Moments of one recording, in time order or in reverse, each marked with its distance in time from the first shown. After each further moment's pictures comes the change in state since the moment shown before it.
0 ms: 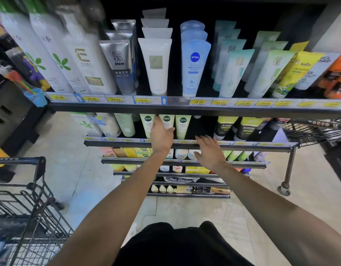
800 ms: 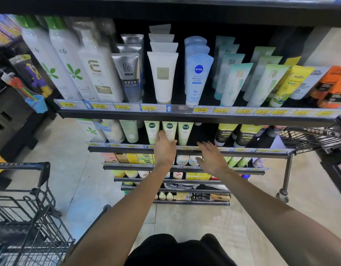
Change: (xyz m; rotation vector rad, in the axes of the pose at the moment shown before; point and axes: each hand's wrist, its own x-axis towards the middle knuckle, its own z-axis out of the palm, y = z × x) left_hand -0.013 -0.025 0.001 0.089 -0.060 0.017; right_hand -0.009 -0.010 -0.015 0.044 -0.044 0.050
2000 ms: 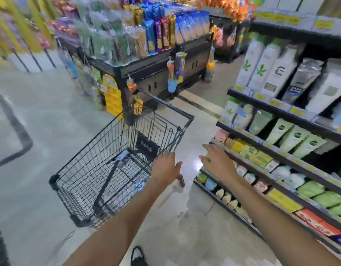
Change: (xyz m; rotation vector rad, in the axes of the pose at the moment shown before) left_hand -0.332 -0.204 -0.347 0.588 0.168 -0.202; right_hand -0.224 -0.377 0.012 0.061 -0.072 -0.655
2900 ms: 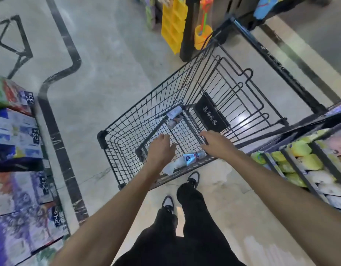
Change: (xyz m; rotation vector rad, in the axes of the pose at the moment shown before) left_hand 0.076 -0.335 0.037 -0.099 -0.234 -0.571; right_hand 0.263 -0.190 0.258 -0.110 -0.704 -0.253
